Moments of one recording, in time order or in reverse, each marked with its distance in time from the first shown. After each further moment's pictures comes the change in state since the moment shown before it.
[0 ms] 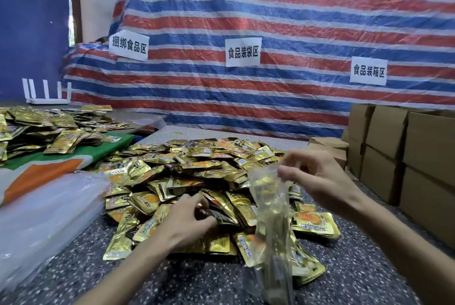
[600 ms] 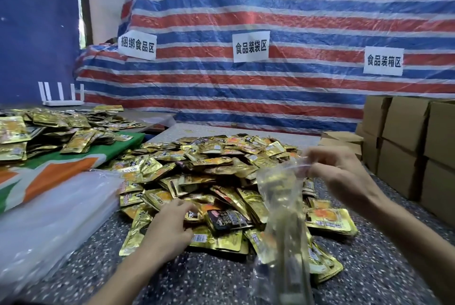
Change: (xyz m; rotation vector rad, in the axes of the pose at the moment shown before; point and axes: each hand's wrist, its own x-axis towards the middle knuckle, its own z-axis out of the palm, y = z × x) left_hand -0.027 -0.031 -0.020 0.200 0.006 -0.097; right_hand 0.000 0.006 0.004 0.094 0.103 0.104
